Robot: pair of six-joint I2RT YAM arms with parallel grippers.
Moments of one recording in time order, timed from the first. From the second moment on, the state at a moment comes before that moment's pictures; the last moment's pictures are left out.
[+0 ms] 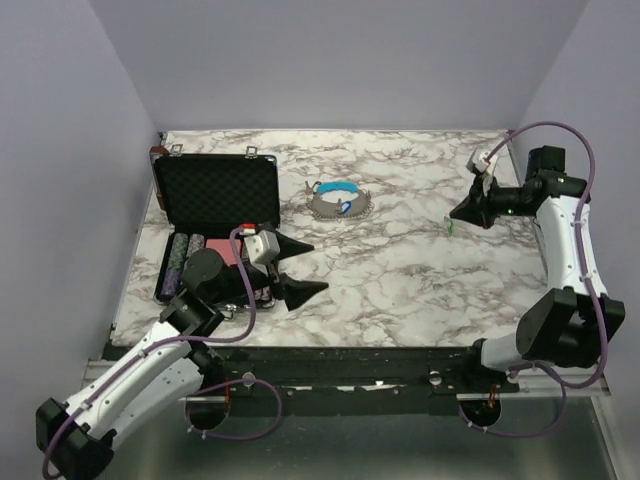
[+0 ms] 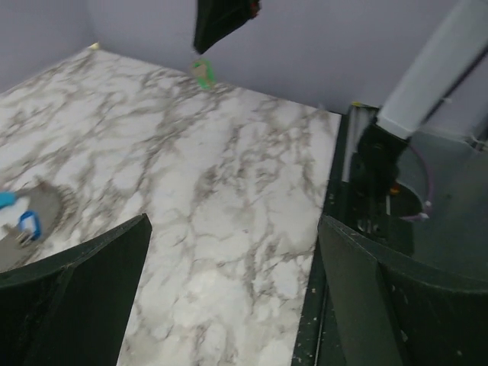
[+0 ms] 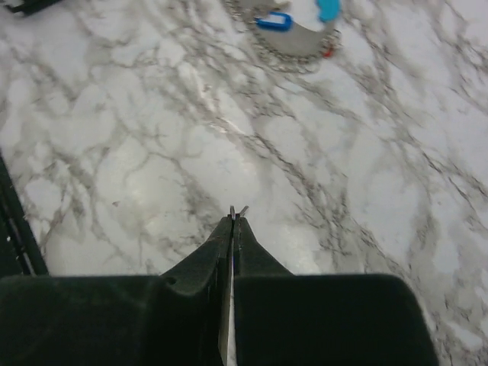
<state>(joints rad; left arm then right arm) -0.56 0.64 0.51 0.21 0.60 -0.19 -0.24 1.47 1.39 -1.01 -0.94 -0.98</state>
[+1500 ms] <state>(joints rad) -1.00 1.48 0.71 0.87 0.44 -0.03 0.06 1.26 1.09 -1.28 -1.27 -1.33</state>
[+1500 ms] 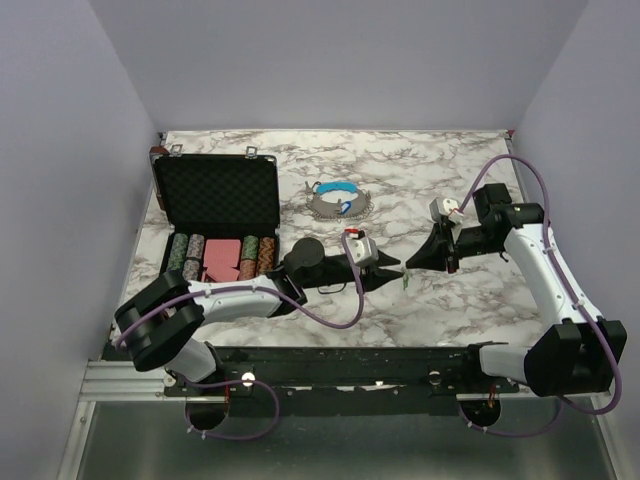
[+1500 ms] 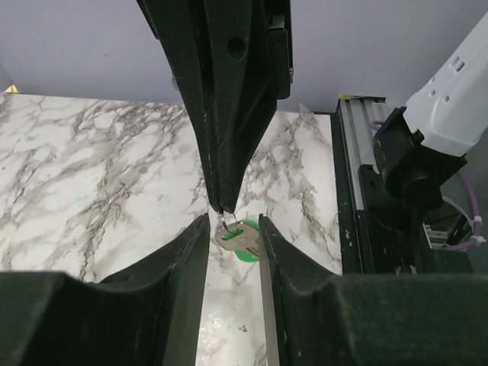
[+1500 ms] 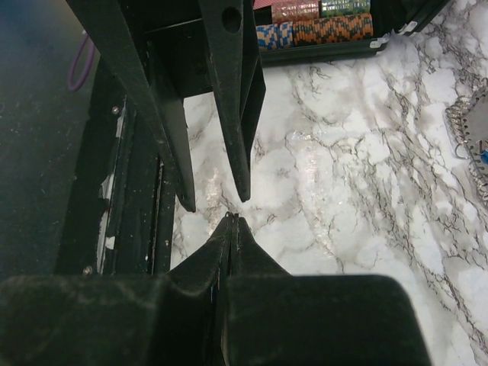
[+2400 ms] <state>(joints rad) -1.00 1.53 0.78 0.75 0.46 -0.02 0.07 1.26 1.09 -1.27 -1.27 -1.32</state>
